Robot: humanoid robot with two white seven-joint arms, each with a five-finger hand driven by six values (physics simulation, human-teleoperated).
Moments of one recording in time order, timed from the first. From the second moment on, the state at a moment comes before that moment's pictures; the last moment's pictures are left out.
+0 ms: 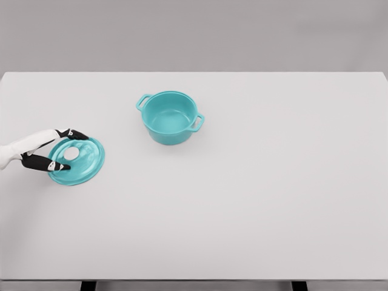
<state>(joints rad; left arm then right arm) -0.42 0.89 -0.62 -1.12 0.14 -0.61 -0.44 -0.01 0.00 0.09 0.11 0.06 -0.28 0.61</state>
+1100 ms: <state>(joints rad) -0.55 0.89 -0.65 -1.26 0.14 -0.61 -0.45 -0.01 0.00 0.09 0.11 0.06 -0.28 0.61</state>
